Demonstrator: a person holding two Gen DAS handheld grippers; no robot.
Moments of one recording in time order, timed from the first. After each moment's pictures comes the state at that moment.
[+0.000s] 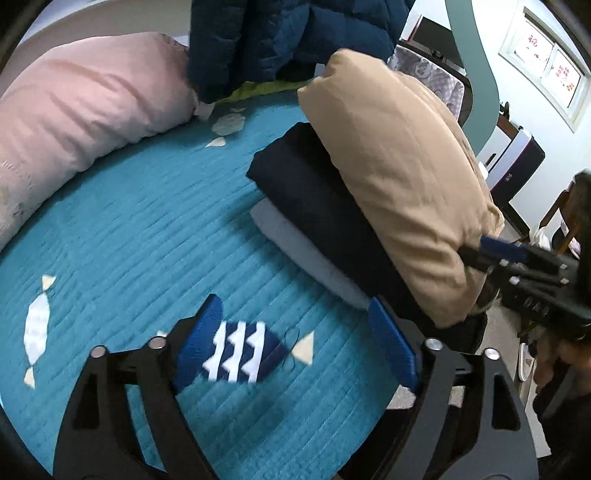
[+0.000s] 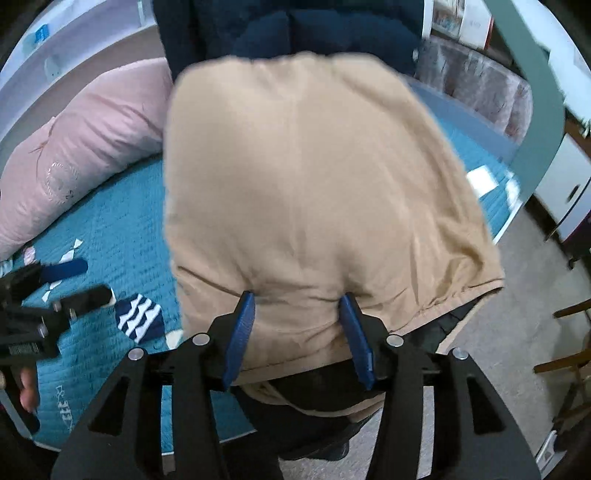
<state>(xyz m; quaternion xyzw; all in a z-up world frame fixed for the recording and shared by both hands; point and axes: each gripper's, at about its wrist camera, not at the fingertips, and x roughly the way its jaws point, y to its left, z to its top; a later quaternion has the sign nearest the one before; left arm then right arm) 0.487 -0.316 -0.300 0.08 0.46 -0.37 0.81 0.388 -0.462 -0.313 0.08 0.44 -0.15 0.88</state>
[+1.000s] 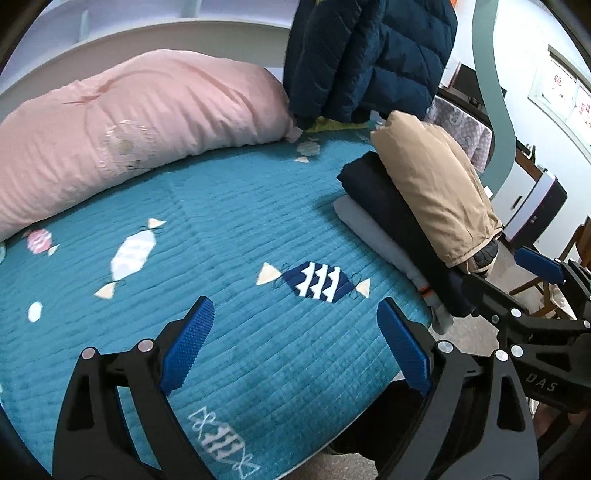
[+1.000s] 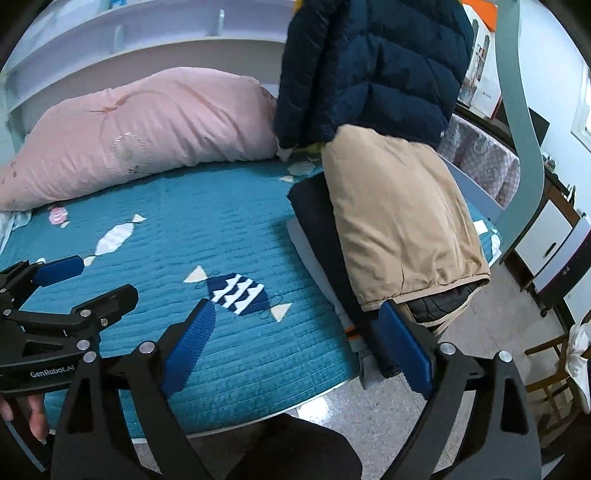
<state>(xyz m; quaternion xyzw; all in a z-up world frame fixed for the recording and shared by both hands) 0.409 -0.161 -0.257 0.04 0.41 -0.28 0.87 0.336 -0.279 -0.267 -0.02 0.39 -0.15 0.91</state>
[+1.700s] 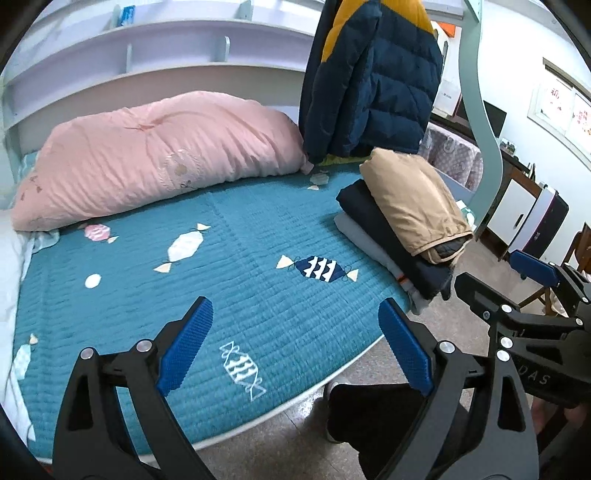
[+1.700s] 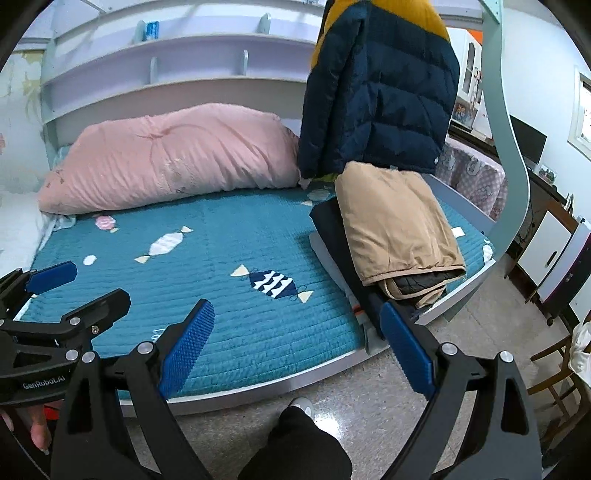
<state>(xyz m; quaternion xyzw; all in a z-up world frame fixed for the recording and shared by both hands) 0.275 -0.093 -0.188 0.02 0.35 -0.25 0.90 0.223 -0.224 -0.212 -0.01 0.33 -0.12 0.94</state>
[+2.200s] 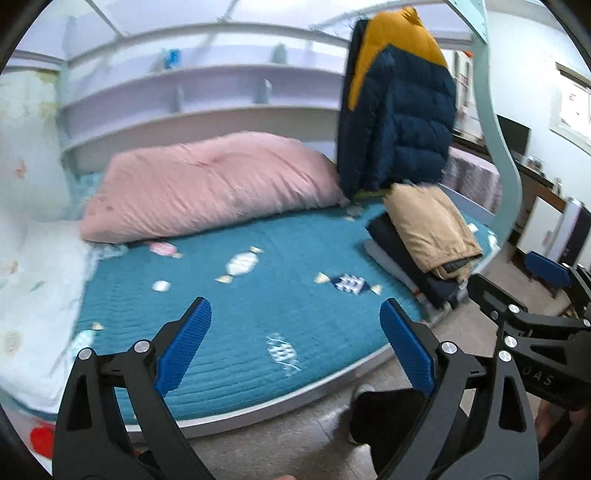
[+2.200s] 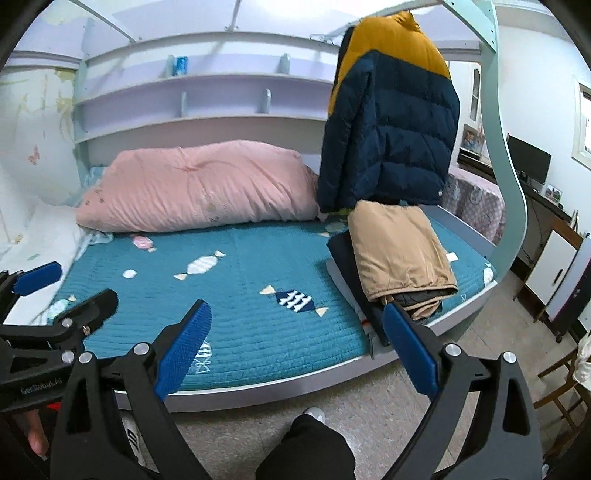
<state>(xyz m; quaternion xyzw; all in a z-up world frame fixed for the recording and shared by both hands) 0.170 -0.057 -0.119 0.04 0.28 -0.15 0.95 0.147 -0.198 -0.159 -0.02 0.27 -0.08 0.96</state>
